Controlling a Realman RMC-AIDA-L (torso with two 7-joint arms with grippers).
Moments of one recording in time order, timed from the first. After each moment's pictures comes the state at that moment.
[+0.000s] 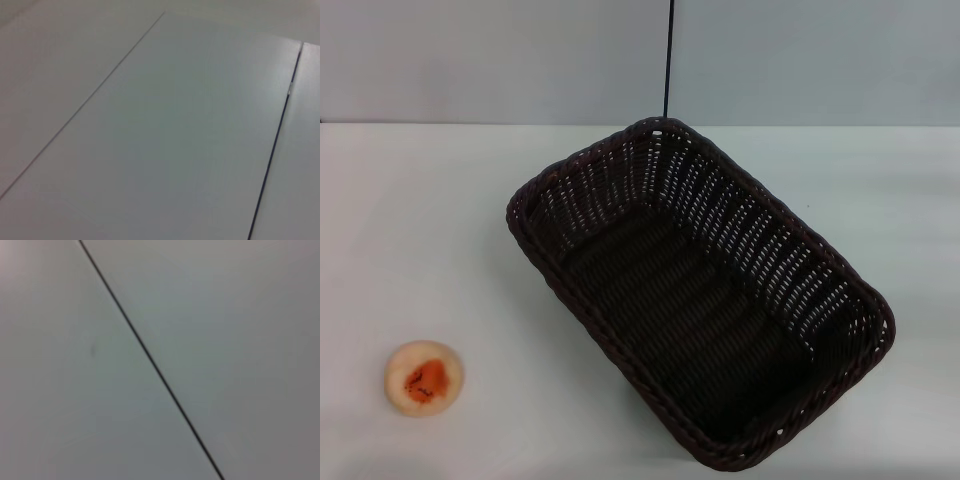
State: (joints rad) left arm -0.14 -2.07 -1.01 -0.07 2.07 1.96 -0.72; right arm 0.45 2.07 0.04 -0.22 -1.25 -1.47 0.91
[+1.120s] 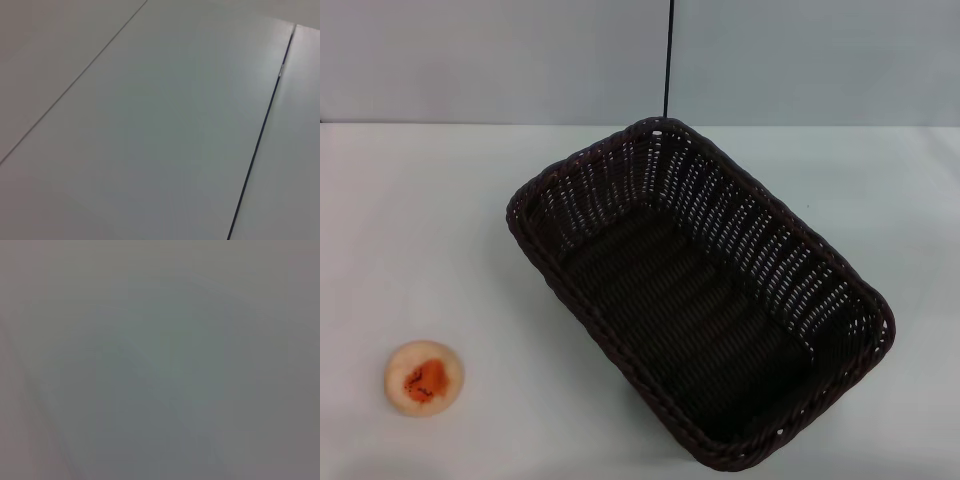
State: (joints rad) left arm -0.11 -2.07 -0.94 -0.06 2.07 1.95 -0.73; right arm 0.43 2.02 -0.34 -0.63 -1.60 -1.49 1.52
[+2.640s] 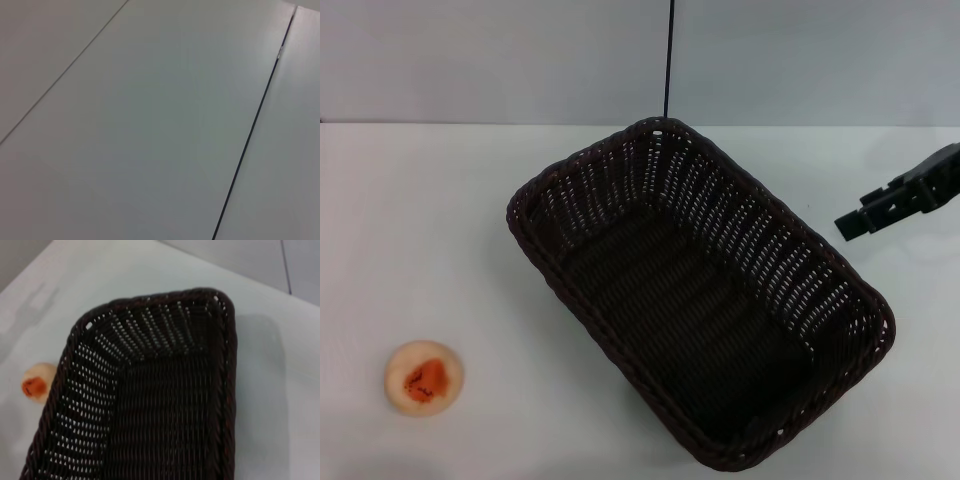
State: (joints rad) left arm -0.05 -2.07 -0.86 -0.06 2.07 1.96 -0.75; right arm 0.80 1.95 -0.81 -0.99 -2.46 -1.84 2.25
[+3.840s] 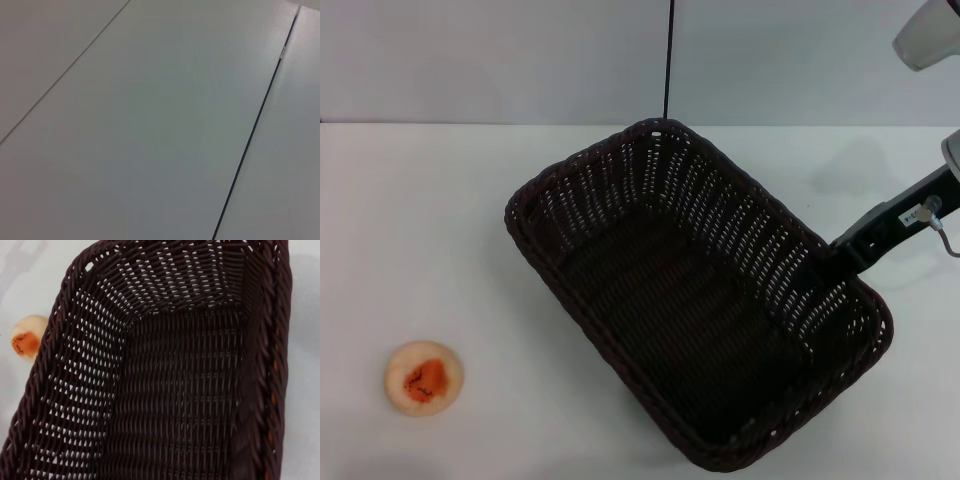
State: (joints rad) left arm -0.05 -2.07 -0.86 -0.06 2.07 1.95 -0.76; right arm 0.83 2.01 -0.98 -0.84 -2.48 -1.70 2.26
